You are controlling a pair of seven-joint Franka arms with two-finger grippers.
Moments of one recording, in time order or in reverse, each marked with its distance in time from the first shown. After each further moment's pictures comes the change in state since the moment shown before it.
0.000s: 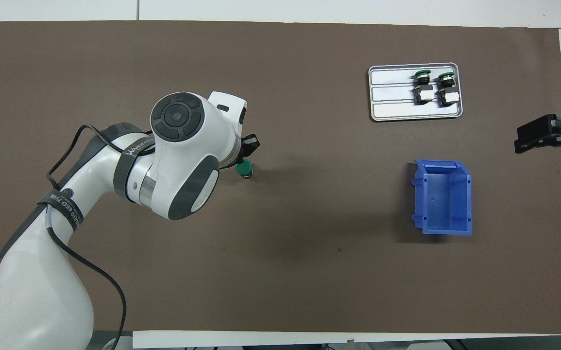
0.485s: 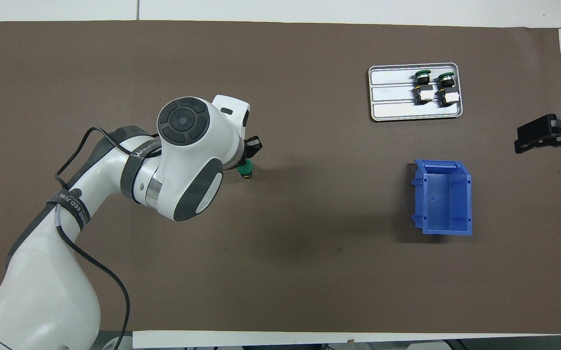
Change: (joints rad) left arm -0.005 0.008 -0.002 -0.013 0.001 0.030 -0.007; right arm 0.000 0.000 0.000 0.000 0.000 0.000 0.000
